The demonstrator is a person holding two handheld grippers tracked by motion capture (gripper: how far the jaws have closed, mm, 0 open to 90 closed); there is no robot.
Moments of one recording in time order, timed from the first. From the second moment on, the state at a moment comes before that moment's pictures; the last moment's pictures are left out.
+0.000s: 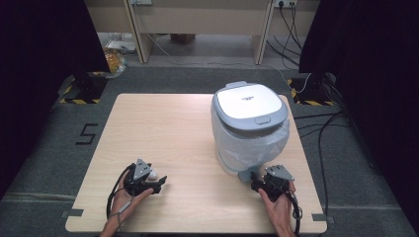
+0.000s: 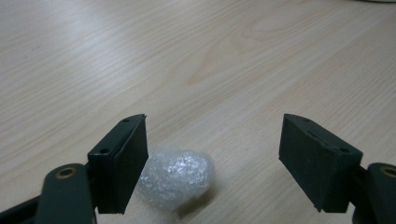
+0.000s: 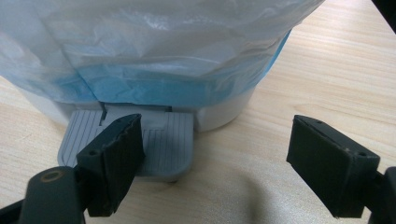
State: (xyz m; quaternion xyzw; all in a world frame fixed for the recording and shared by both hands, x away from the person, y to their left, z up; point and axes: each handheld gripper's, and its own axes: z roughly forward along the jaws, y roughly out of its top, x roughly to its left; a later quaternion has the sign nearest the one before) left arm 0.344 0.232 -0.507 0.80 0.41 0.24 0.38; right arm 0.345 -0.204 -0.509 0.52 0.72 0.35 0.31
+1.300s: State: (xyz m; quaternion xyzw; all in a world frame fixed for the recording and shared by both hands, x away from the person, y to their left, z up) left arm 0.345 0.253 -0.516 0.79 0.44 0.24 0.37; right arm 0.348 -0.204 -0.514 0.53 0.72 0.34 0.29
